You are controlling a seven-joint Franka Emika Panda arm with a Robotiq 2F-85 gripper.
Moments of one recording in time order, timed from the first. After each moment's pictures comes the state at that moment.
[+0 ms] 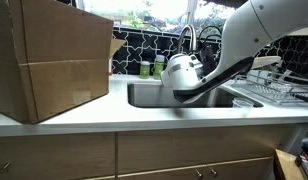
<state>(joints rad) 0.60 0.75 -0.68 -1.64 -0.89 0.84 0.32</state>
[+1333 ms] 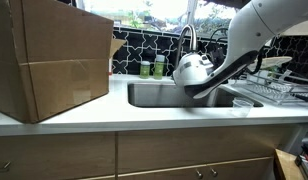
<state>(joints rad) 0.48 0.66 -0.63 -1.75 -0.92 0.84 0.45</state>
